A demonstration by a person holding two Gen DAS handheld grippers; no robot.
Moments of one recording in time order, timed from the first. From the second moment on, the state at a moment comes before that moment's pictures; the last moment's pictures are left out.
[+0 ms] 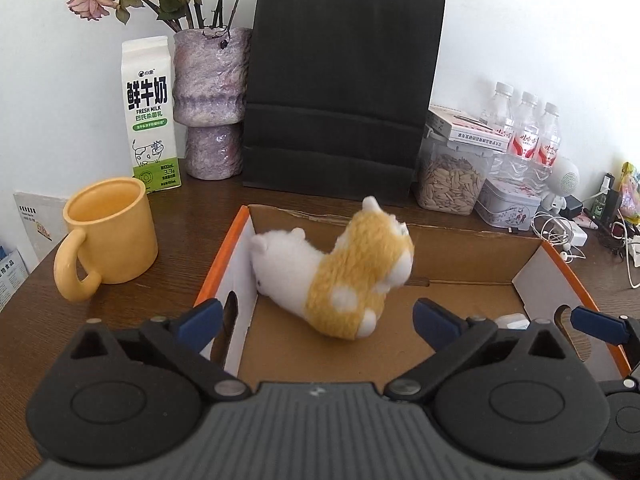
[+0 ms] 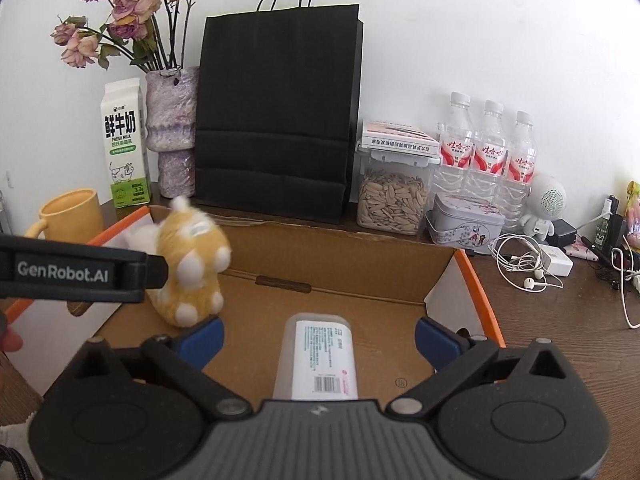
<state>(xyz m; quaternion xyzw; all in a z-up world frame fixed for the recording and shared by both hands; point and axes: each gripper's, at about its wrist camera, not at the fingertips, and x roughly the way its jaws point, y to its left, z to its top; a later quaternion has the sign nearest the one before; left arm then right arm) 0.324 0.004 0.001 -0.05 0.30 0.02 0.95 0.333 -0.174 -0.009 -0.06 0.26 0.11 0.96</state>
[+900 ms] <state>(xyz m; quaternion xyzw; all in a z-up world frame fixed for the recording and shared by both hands) 0.225 -0.001 0.051 -0.04 0.26 0.03 0.96 0.241 -0.199 0.046 -0.06 0.20 0.11 0.97</state>
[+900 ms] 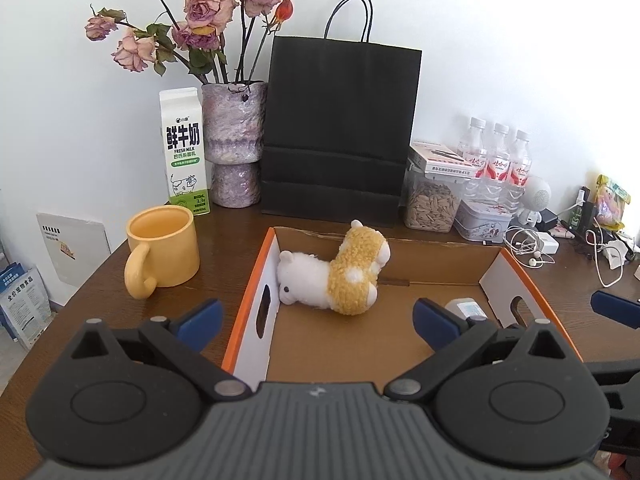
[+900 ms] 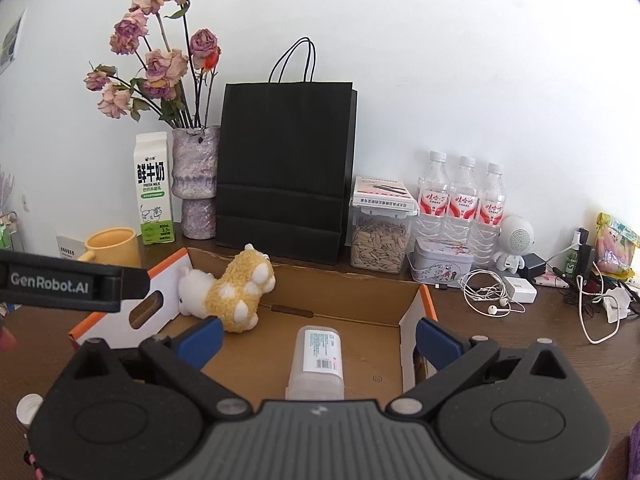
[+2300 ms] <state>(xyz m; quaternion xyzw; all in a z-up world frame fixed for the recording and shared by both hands) 0.083 -0.032 -0.002 -0.05 0.35 0.03 0.94 0.086 -0.329 0.001 -0.10 0.24 0.10 0.96</state>
